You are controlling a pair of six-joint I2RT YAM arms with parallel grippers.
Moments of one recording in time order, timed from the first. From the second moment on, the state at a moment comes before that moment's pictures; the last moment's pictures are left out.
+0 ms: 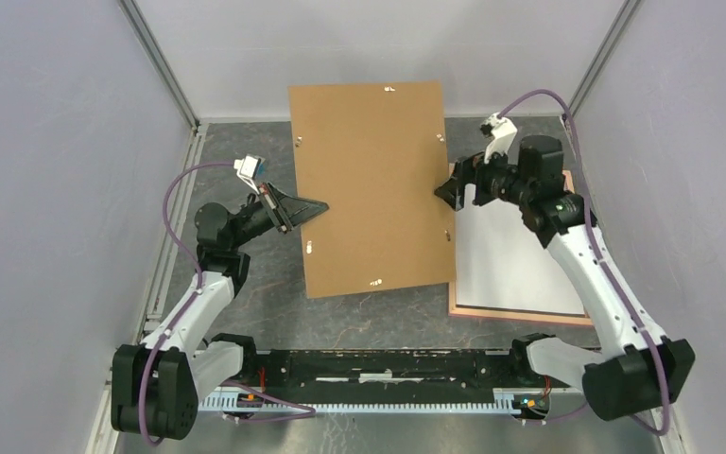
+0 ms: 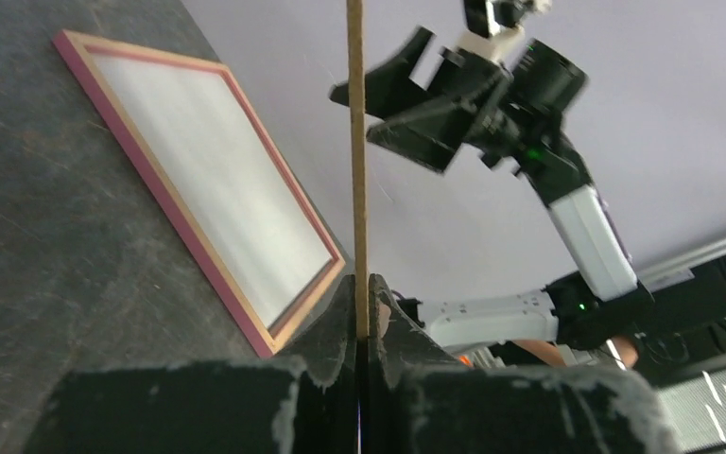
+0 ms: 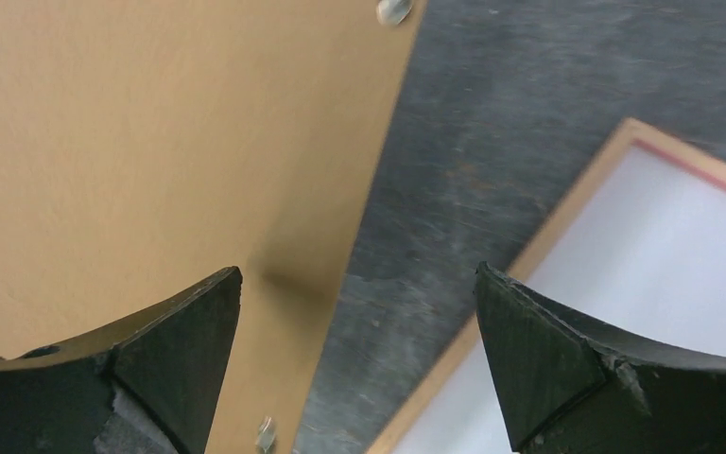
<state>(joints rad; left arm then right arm) -0.12 1.01 0.52 0.74 0.90 -1.15 0.29 1.13 1.13 -0.45 -0.34 0.05</state>
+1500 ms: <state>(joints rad) -0.12 1.10 0.56 0.39 0.91 -1.09 -0.03 1.14 0.92 -0.23 -1.10 0.51</state>
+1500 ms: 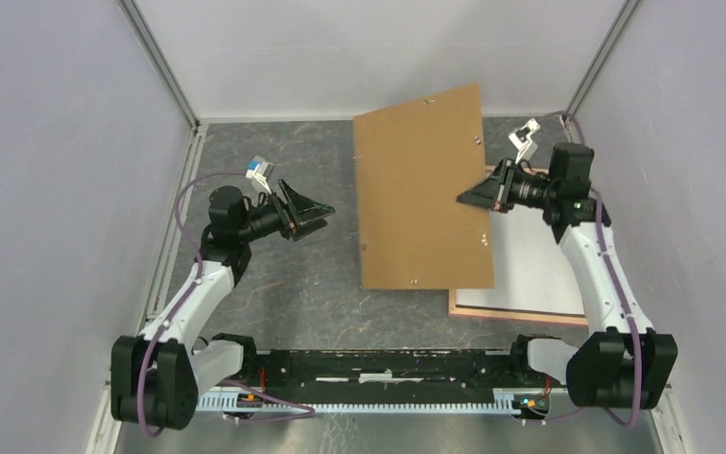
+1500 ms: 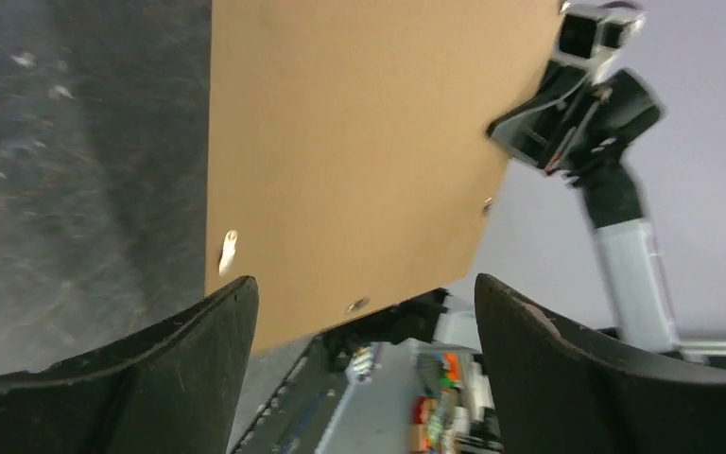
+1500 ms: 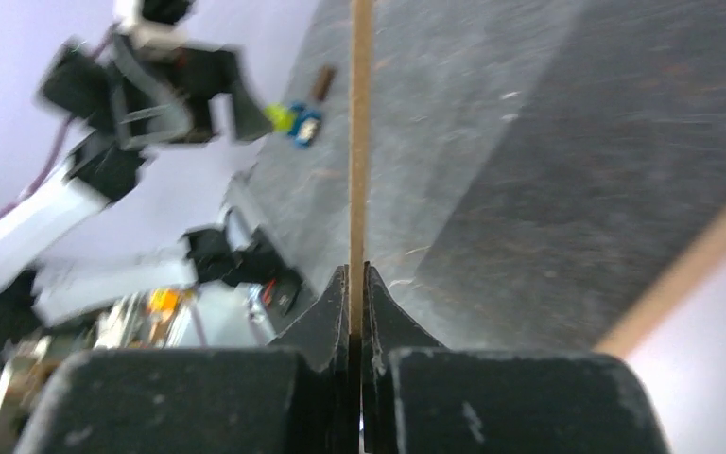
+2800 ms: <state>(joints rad) -0.30 0.99 0.67 -0.32 0.68 -0.56 -0.14 1.31 1.73 -1.29 -0.32 -0.01</state>
